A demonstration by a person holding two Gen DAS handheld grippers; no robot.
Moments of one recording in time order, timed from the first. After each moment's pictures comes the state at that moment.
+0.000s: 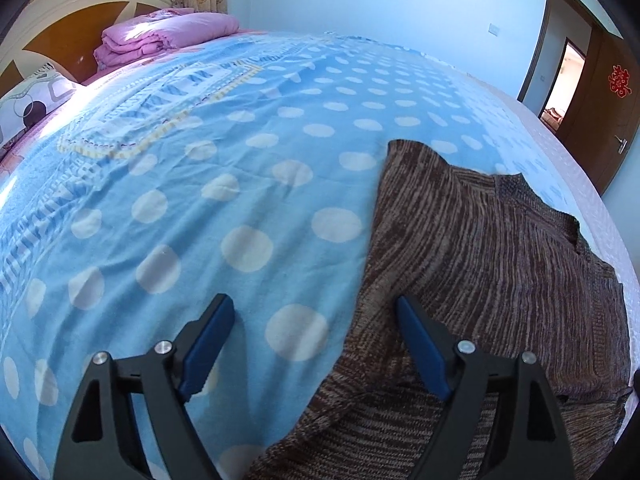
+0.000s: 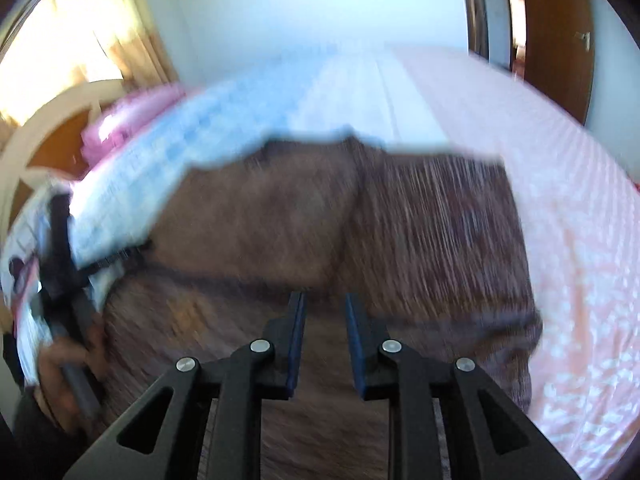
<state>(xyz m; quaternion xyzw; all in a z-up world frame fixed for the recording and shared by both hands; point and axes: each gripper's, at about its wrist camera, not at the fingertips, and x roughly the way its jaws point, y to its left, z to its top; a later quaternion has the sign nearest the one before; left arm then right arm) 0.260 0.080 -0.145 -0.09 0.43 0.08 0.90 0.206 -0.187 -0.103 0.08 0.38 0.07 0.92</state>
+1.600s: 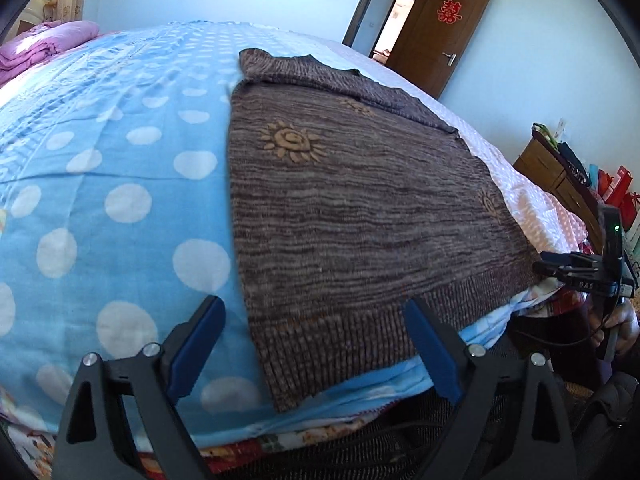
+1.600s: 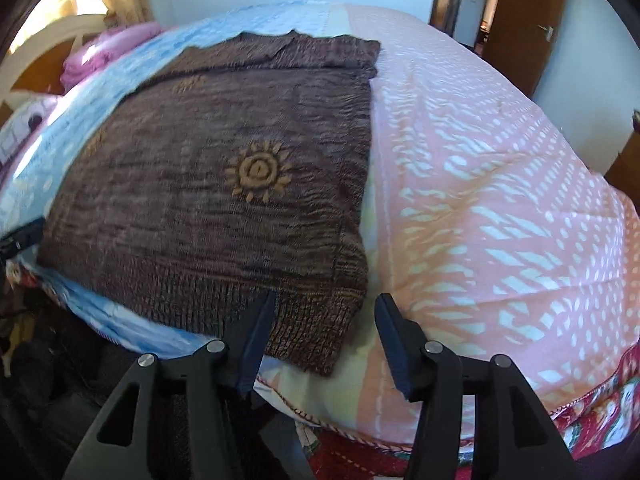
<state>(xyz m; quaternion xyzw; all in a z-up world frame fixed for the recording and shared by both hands) -0.025 0.131 -0.153 -0.06 0.44 -0.25 0.86 -0.074 -0.227 -0.150 -0.01 0.49 -0.01 0.87</state>
